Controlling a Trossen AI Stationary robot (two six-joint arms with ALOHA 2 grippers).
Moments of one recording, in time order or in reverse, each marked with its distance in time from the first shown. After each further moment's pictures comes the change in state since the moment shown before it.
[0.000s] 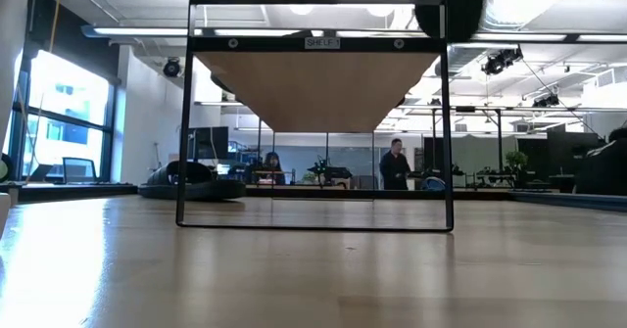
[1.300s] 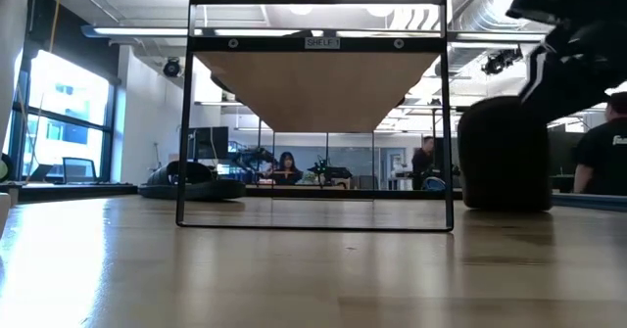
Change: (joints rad) left arm 0.000 0.101 0.000 -0.013 0.074 0.035; right arm 0.110 0.017 -1.234 0.937 -0.205 0.529
